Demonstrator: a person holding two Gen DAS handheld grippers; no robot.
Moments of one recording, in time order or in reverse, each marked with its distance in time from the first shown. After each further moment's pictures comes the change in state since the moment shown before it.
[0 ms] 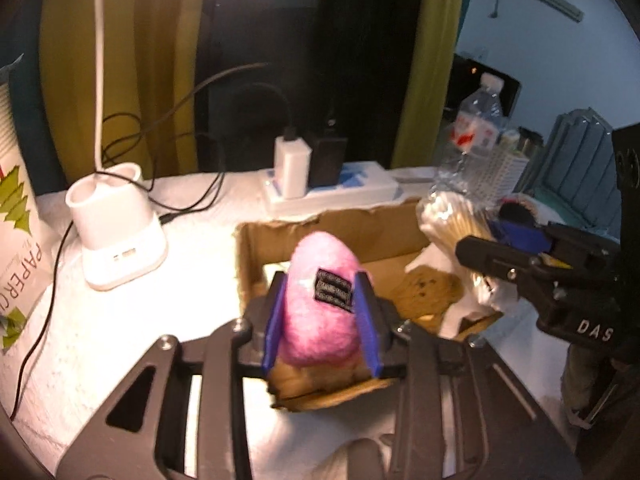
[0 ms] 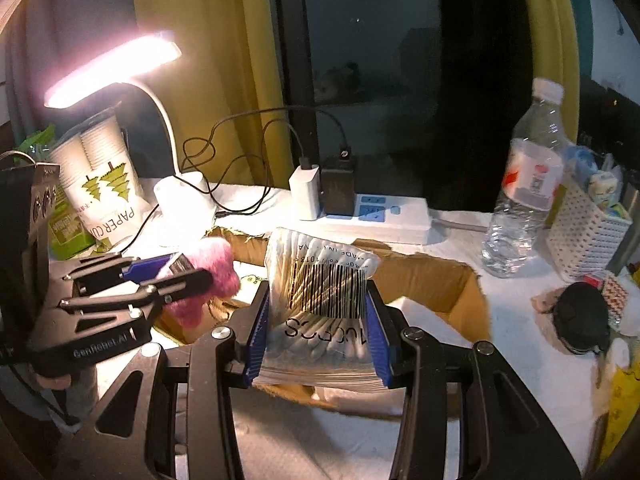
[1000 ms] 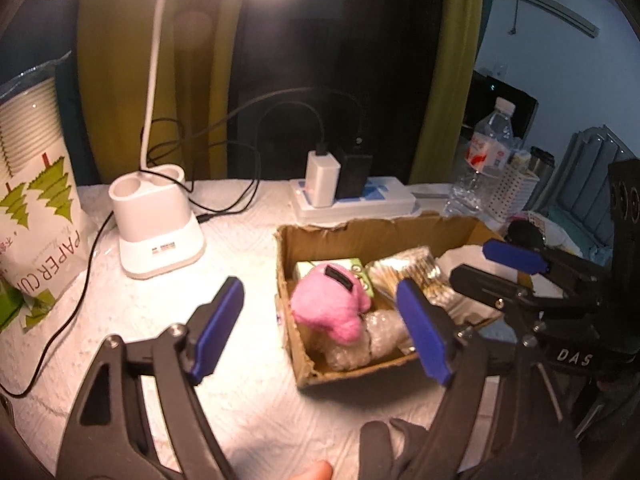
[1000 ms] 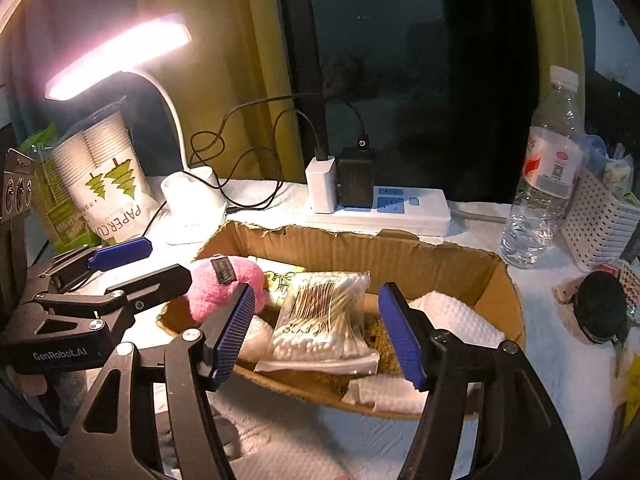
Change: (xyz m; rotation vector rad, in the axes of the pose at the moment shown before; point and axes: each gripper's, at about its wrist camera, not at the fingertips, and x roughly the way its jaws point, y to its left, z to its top) left arm -0.036 0.011 -0.006 -0.051 -0.052 0.052; right arm -0.003 0.014 -0.006 0.021 -0.010 0.009
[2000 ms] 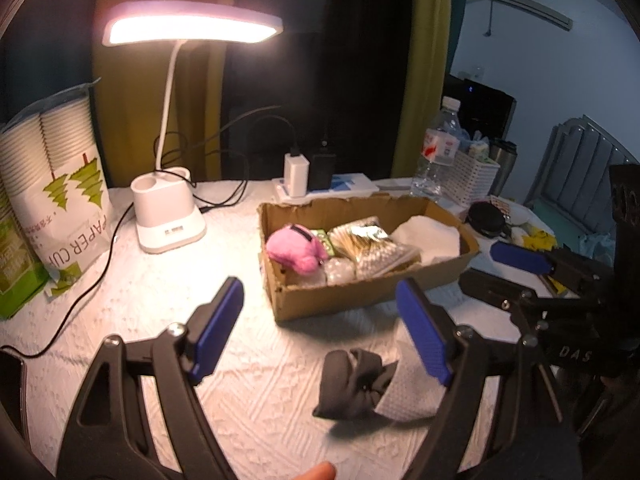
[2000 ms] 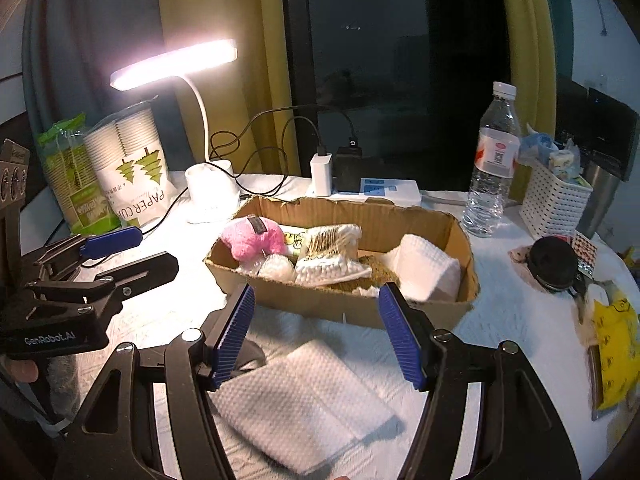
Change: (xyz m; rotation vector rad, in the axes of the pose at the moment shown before) left arm -0.078 -0.025 -0.043 0.048 -0.049 -0.026; right arm -0.084 0.027 -0.048 -0.005 -0.035 -0.065
